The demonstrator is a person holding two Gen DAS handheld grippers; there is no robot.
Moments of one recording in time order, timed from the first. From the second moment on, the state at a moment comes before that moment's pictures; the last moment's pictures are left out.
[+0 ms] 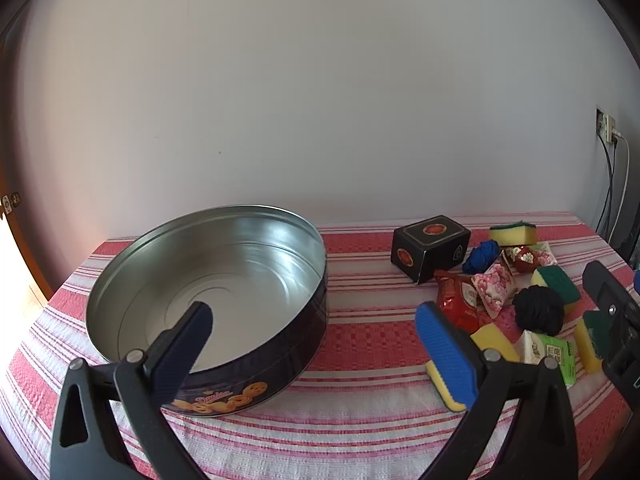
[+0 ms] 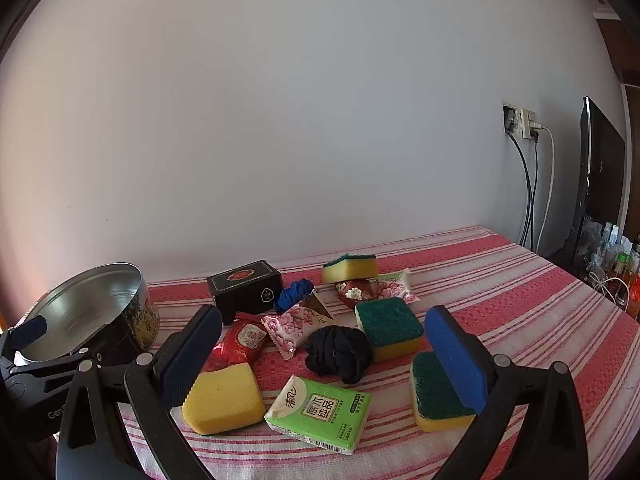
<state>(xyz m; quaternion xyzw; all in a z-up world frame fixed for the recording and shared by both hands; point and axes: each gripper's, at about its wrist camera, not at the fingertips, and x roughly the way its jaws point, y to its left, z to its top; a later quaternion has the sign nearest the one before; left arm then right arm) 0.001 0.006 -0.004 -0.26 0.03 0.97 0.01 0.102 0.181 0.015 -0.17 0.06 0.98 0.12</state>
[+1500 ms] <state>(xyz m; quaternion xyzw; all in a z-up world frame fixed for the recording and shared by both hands) 0.008 0.078 -0.039 -0.34 0.11 0.92 0.13 0.158 0.253 0.011 -0.20 0.05 0.97 0.14</state>
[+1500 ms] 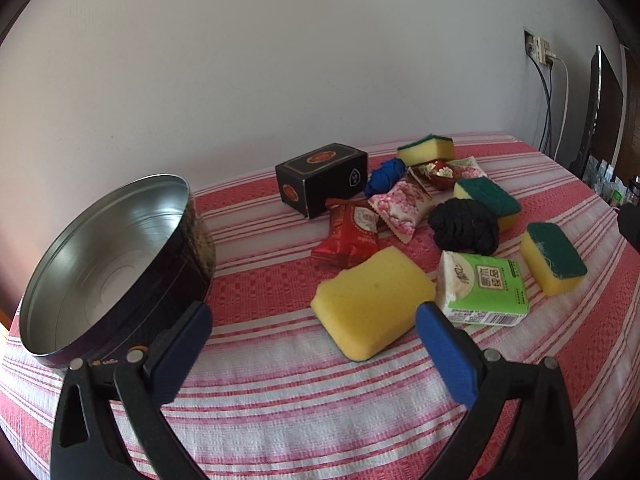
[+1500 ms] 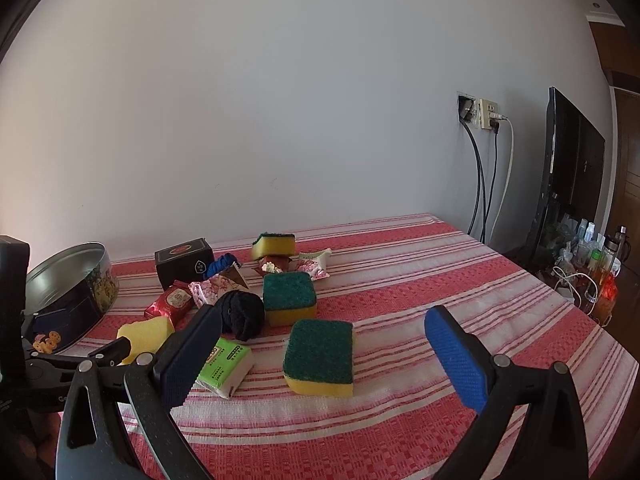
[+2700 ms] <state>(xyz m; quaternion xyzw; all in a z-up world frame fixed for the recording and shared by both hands) -0.008 0.069 -0.018 -0.33 0.09 0.93 0.13 0.106 0.199 -0.004 -0.29 -0.04 0.96 -0.01</state>
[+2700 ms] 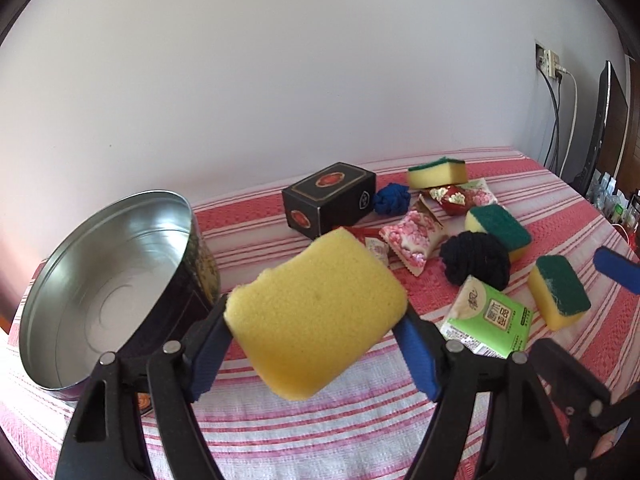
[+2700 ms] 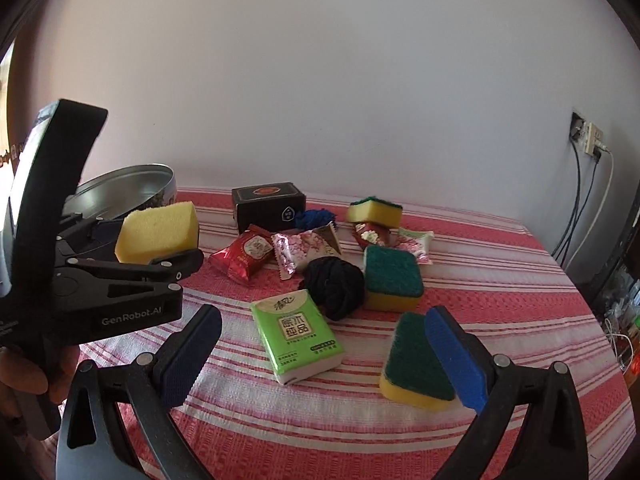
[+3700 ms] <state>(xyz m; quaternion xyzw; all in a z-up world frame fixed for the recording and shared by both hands) -0.007 0.057 -0.019 -0.32 0.09 0.93 0.11 0.090 0.208 -0.036 -0.27 0.05 0.96 0.01</state>
